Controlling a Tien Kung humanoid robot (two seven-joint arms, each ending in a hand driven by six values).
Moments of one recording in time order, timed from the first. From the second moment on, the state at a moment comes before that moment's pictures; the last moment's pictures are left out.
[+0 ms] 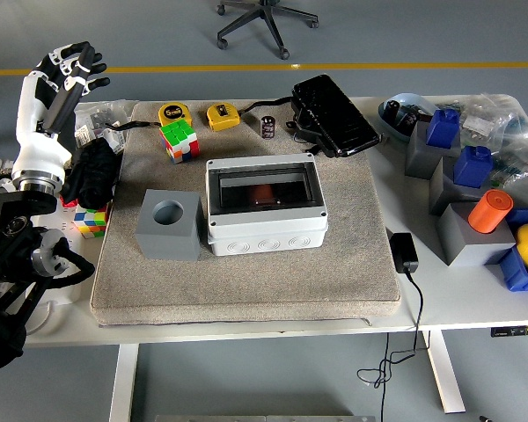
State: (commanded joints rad) left arm -0.34 0.31 -1.17 -1.43 0.75 0.42 -0.27; right arm 0.10 -0.27 0.42 0.43 -0.15 -0.24 0.00
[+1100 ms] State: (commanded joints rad) left arm -0.31 0.34 -1.24 -1.44 0.79 0.39 -0.23; right arm 0.13 -0.29 0.35 0.43 -0.14 -0.22 -0.03
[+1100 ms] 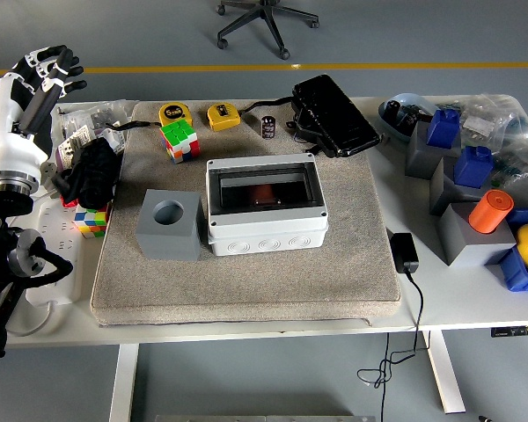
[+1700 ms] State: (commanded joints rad) left arm -0.29 0.35 -1.23 -1.45 0.80 0.39 -0.23; right arm 0.14 -0.28 0.28 0.42 -0.11 -0.23 -0.04
